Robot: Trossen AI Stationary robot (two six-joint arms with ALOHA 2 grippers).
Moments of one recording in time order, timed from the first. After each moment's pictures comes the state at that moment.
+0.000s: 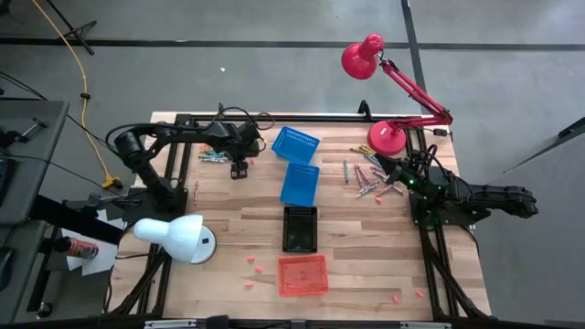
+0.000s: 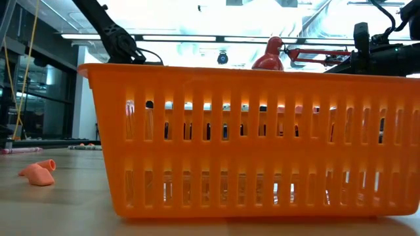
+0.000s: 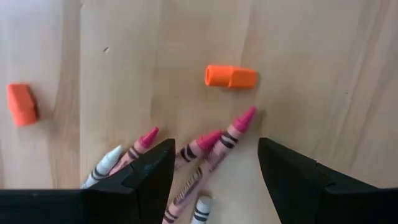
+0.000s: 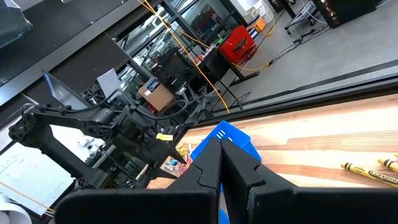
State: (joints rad) left arm 0.59 1.69 0.90 -0.58 -0.09 0.48; right arm -0.09 0.06 0.01 0.07 0.59 0.75
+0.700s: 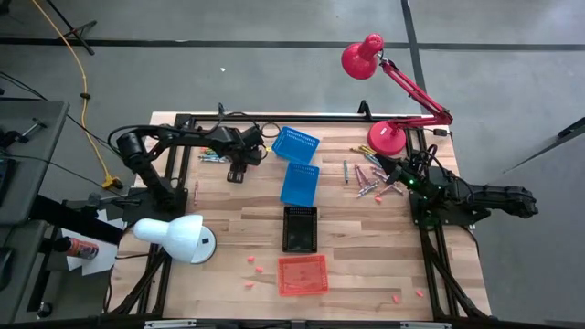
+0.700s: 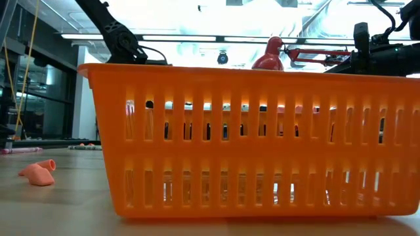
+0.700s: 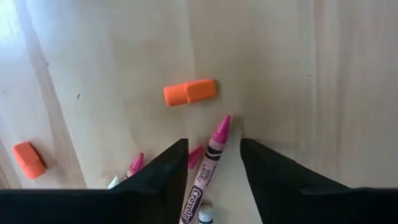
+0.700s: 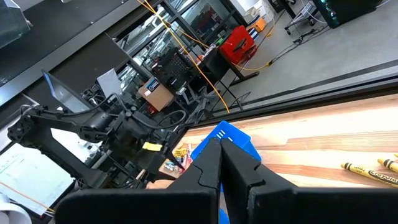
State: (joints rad) left arm 0.51 1.69 0.90 -0.61 -0.14 0.68; right arm -0.09 0.06 0.01 0.07 0.59 0.75
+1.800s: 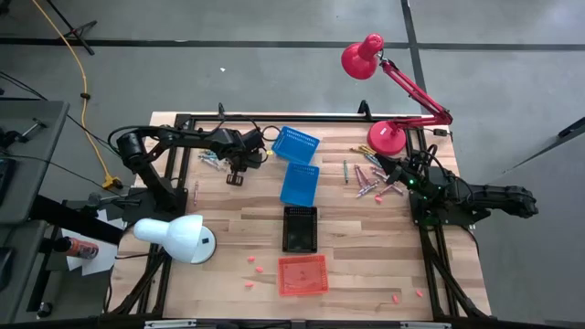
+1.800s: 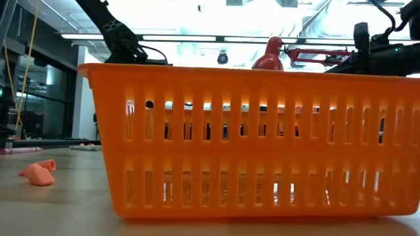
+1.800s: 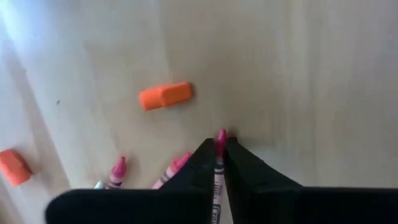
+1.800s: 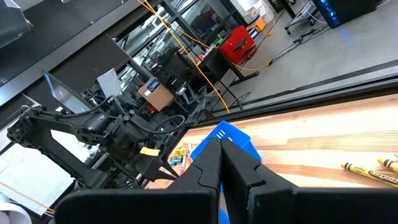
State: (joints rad) left arm 0.51 1.69 0.90 -0.61 -0.15 0.68; right arm -0.09 0.06 0.01 0.07 0.59 0.75
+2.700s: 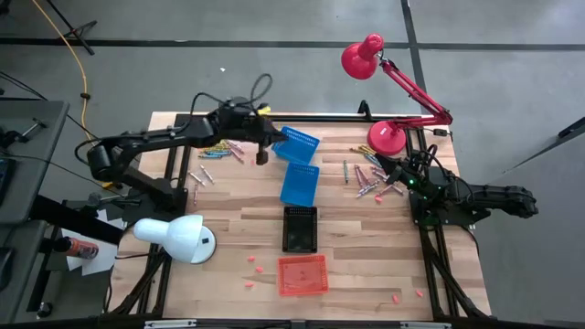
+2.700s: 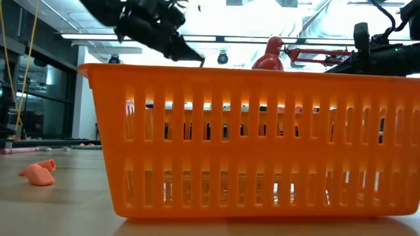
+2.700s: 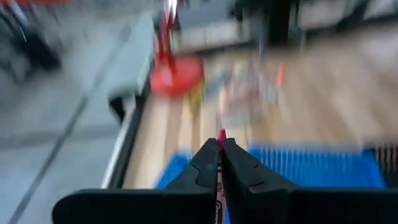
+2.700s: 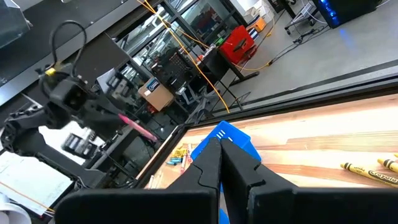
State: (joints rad) left arm 0.51 1.42 0.95 0.11 0.36 0.37; right arm -0.09 0.06 0.01 0.07 0.59 0.75
